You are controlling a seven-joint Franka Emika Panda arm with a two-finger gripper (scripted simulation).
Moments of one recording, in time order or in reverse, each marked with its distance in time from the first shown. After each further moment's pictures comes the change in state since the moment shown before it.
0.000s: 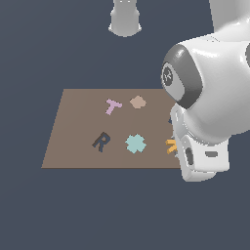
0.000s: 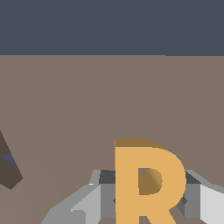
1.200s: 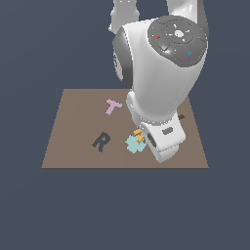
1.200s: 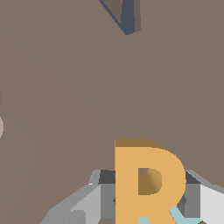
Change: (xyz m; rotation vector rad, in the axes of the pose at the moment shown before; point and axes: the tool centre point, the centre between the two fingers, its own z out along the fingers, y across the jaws) arm -0.097 -0.040 -0.004 0.000 0.000 -0.416
